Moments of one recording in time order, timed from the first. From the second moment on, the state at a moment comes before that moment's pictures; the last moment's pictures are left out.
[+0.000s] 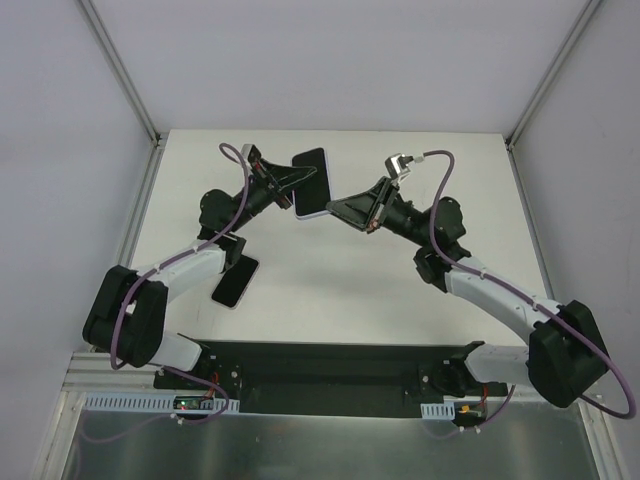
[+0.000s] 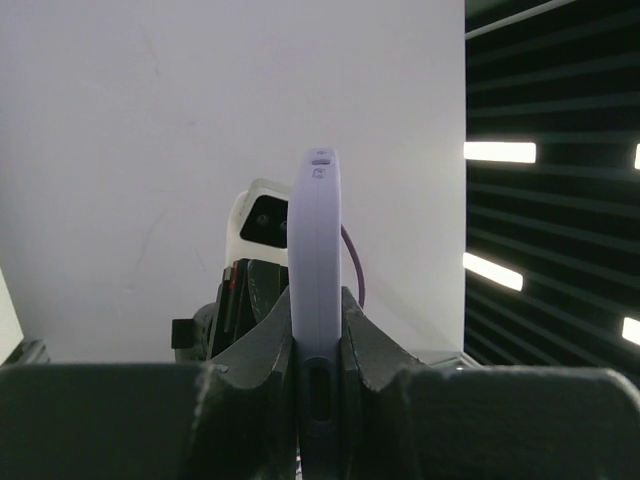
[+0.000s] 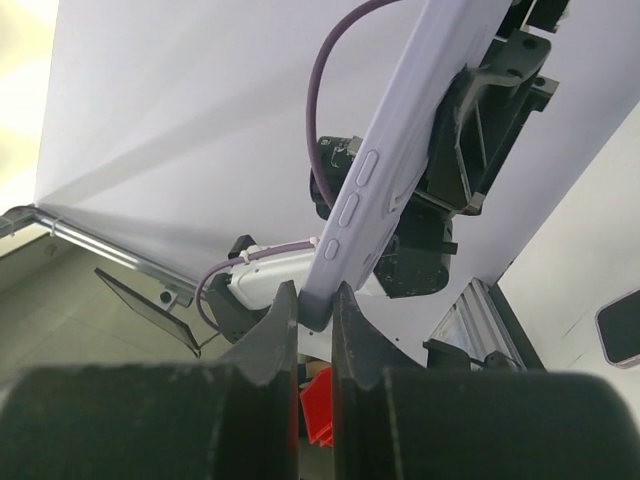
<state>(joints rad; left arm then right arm) -0.41 1.41 0.74 1.03 0.54 -1.87 0.63 1.24 0.75 0.86 -0.57 1.42</state>
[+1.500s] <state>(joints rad) -0.43 1.47 0.73 1.26 0.55 -2.09 0.68 1.37 0.85 1.04 -0.76 1.39</state>
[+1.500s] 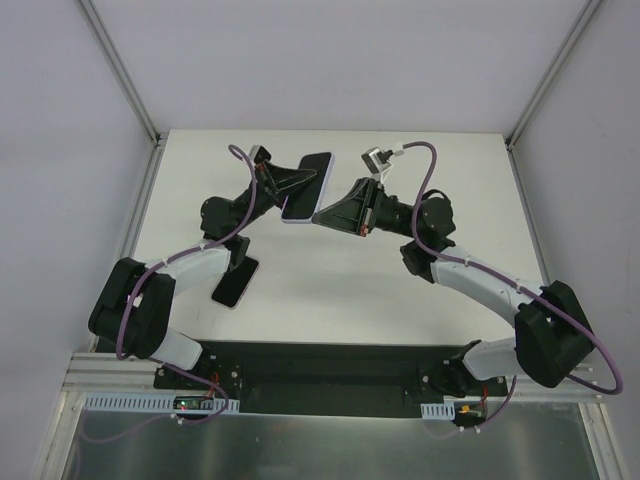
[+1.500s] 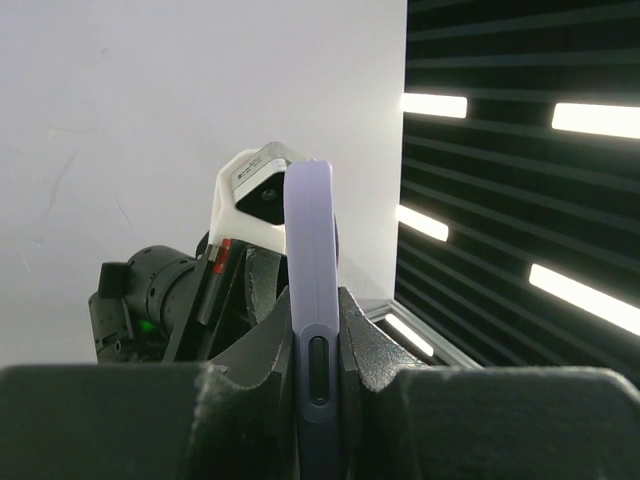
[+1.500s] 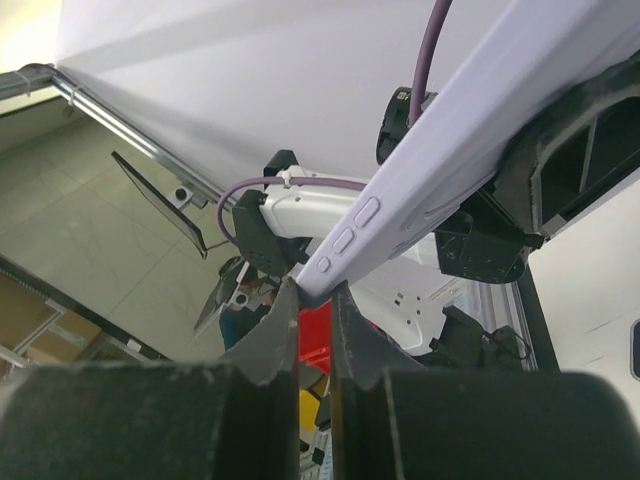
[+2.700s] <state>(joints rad) -0.32 1.29 0.86 0.54 0.79 -1.48 0.58 0.97 1.04 -0.05 -0.75 0.64</state>
